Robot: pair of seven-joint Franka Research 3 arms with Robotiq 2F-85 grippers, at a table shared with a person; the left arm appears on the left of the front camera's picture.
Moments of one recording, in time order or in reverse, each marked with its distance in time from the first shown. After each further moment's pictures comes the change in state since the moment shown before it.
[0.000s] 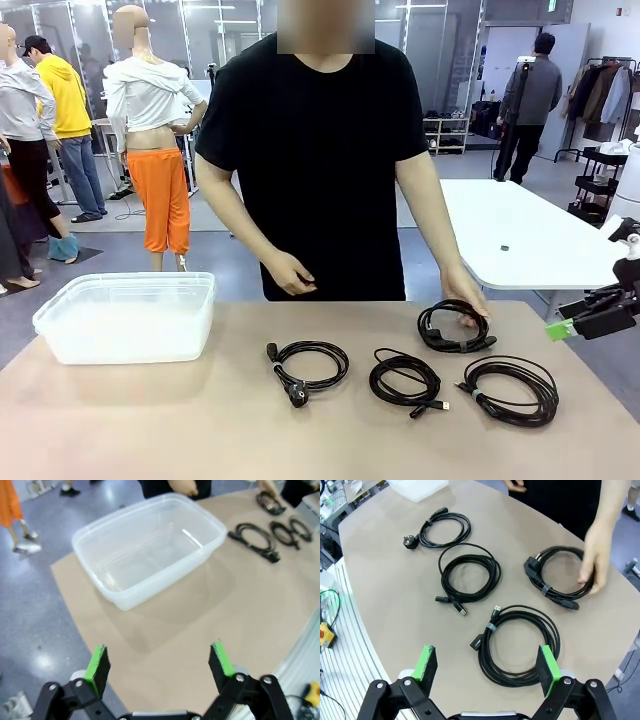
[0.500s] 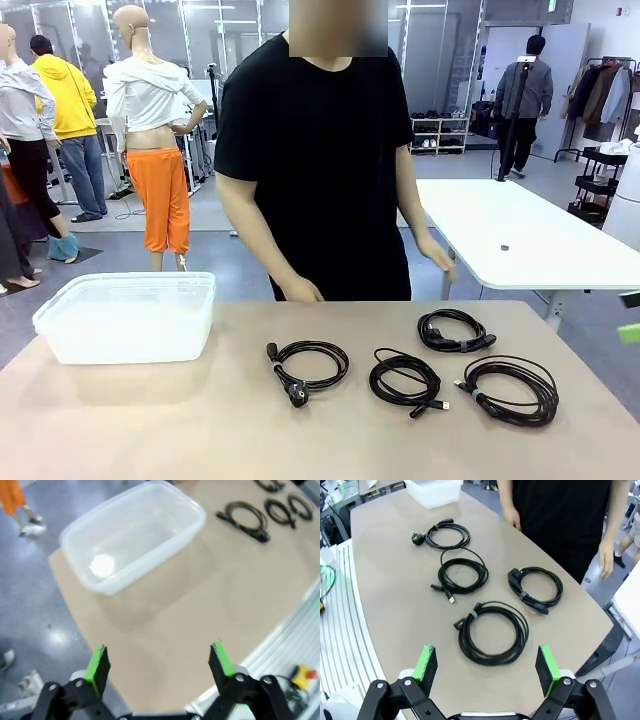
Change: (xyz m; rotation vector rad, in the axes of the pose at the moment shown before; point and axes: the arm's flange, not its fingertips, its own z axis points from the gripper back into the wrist) left arm 0.071 -0.097 0.021 0.026 0.192 -0.077; right arm -0.056 -0.009 0.088 -0.034 -0.150 0.224
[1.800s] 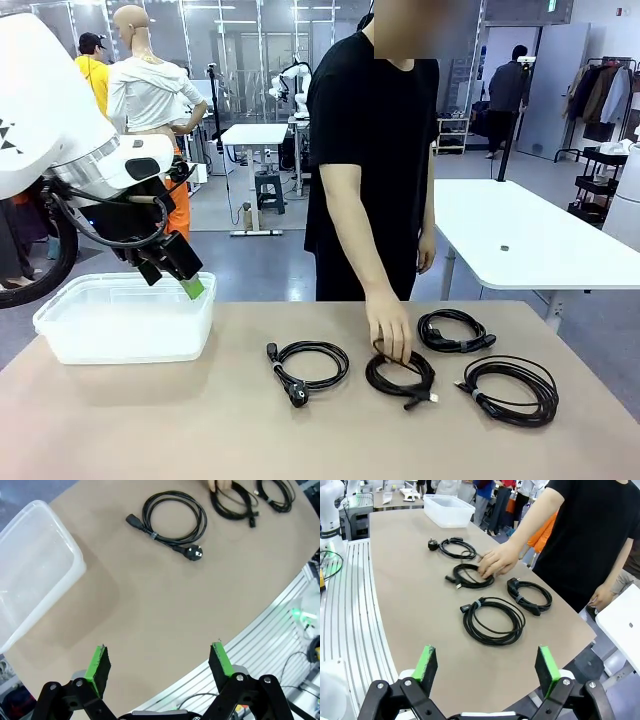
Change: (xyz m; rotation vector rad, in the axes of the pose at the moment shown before) left arm 0.187 -0.198 -0.135 -0.086 0.286 0.041; right arm -0.122 0.027 0.065 -0.031 -0.250 0.156
